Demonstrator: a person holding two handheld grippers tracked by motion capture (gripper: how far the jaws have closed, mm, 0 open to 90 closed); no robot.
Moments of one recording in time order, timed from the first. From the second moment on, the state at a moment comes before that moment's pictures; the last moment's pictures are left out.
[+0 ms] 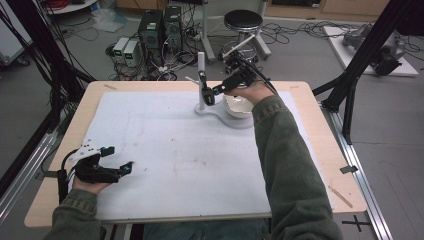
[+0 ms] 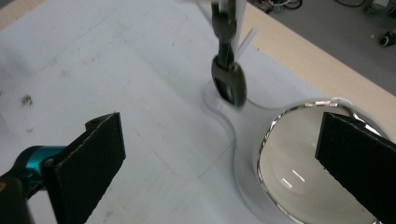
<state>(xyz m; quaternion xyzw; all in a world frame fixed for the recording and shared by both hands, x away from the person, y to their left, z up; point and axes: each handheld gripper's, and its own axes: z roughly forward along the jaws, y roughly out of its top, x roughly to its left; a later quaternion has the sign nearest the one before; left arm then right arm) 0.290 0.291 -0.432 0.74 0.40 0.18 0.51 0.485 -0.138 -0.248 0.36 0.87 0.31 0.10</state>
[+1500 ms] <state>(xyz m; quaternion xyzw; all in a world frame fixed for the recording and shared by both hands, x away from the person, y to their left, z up) 0.289 0.290 -0.432 0.74 0.40 0.18 0.50 0.383 -0.260 -0.331 0.38 0.83 0.39 0.11</state>
